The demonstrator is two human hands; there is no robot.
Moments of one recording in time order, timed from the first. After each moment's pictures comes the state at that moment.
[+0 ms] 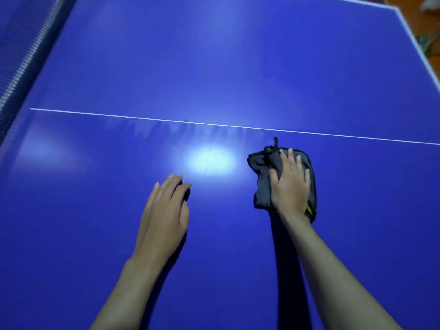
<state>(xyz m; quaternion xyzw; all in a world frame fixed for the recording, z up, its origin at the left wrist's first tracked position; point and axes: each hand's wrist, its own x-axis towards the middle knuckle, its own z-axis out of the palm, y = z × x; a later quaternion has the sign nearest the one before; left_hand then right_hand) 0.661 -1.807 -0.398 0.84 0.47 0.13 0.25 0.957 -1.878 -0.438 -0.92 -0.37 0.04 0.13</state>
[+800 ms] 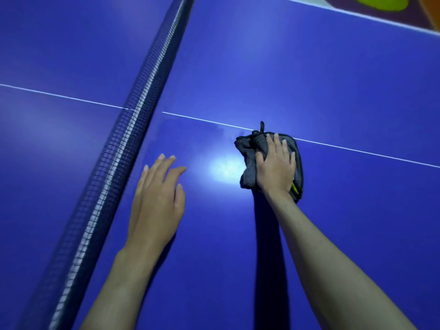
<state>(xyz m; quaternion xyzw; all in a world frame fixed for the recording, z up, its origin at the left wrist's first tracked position) 0.419 -1.673 -0.371 0.80 0.53 0.20 0.20 0.706 -1.668 -0.436 -0.89 -0.44 0.05 0.11</state>
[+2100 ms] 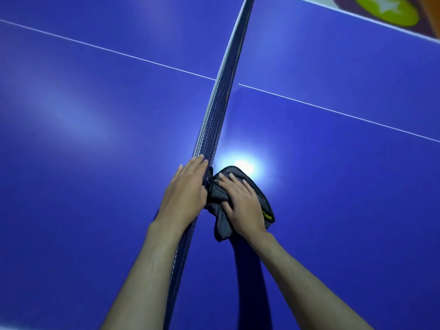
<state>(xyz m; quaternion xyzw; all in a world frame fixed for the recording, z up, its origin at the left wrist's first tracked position) 0.195 -1.769 -0.353 0.80 0.51 0.13 0.27 0.373 -1.841 -0.434 -0.69 -0.69 0.14 0.18</state>
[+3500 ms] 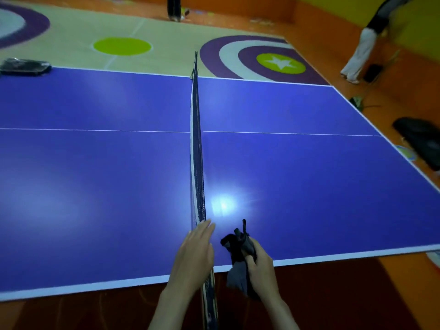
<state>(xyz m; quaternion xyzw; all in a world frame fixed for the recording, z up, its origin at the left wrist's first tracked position) 0.018 -2.020 -0.196 0.87 0.38 0.12 0.30 0.171 -2.147 -0.233 -0.79 -0.30 0.28 0.46</state>
